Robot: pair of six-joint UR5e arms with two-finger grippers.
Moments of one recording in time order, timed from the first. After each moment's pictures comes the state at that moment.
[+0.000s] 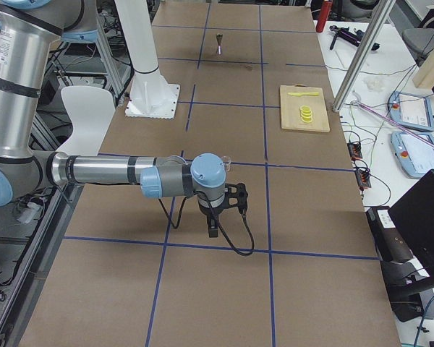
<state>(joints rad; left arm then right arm) -1.62 -1.45 -1.79 -1.45 -2.34 0.19 1.51 -1.87 1.89 -1.47 2.39 0.03</state>
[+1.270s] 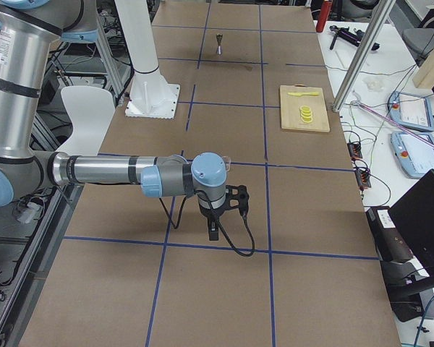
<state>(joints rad) -1.61 -1.48 -1.77 -1.46 -2.33 0.10 1.52 -1.86 1.90 -1.50 2.34 0.03</state>
